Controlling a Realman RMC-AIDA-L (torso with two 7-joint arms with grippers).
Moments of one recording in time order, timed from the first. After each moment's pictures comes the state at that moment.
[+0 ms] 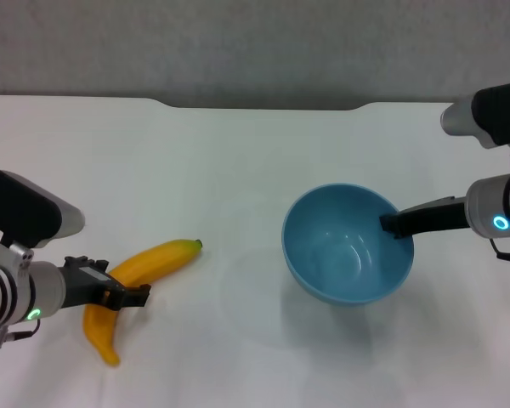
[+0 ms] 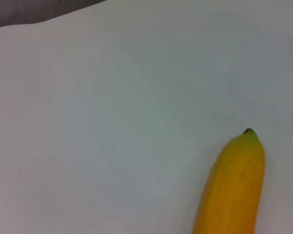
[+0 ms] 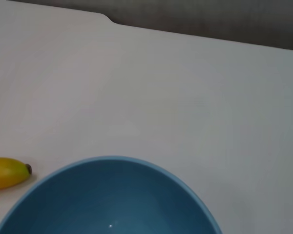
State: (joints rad) left arm -0.42 -2.03 -1.62 -0.81 2.17 -0.60 0.99; right arm 0.58 2.02 -1.44 -0.96 0.82 0.91 -0.53
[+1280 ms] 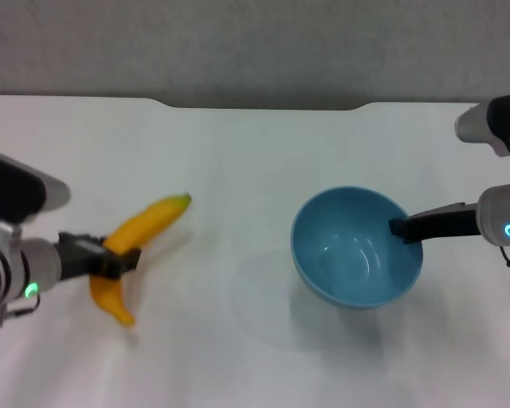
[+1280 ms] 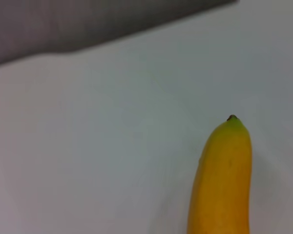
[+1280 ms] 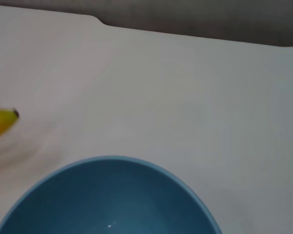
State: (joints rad) left arm -0.40 -2.03 -1.65 -0.86 2.13 -0.57 0.96; right arm 0.53 2.01 -1.44 -0.99 0.83 0.89 -0.53
